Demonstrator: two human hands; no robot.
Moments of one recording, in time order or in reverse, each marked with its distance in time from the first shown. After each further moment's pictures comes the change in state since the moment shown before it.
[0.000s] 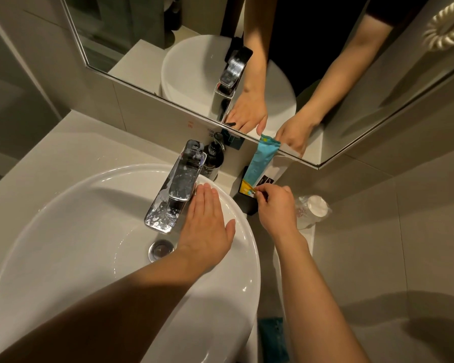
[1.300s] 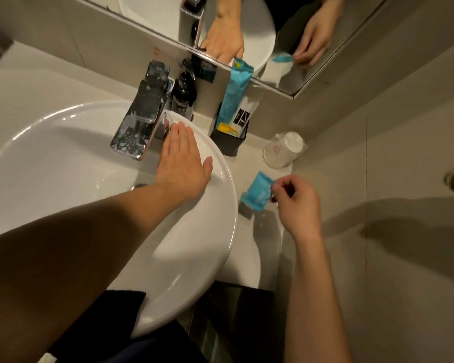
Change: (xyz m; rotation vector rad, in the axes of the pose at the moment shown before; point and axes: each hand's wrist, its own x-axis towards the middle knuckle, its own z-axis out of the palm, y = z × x) left_hand -0.003 0.001 0.002 0.087 -0.035 -0.020; right_hand -0.137 0.064 -0.063 0.395 0.022 0.280
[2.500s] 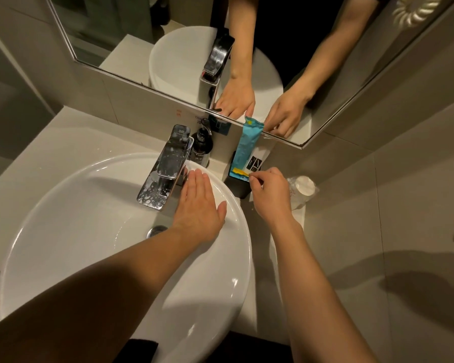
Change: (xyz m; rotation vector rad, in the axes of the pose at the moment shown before) left_hand 0.004 0.001 -0.009 -0.050 -0.070 0.013; right_hand 0.085 -0.081 0.067 -0.315 -0.026 -0.251
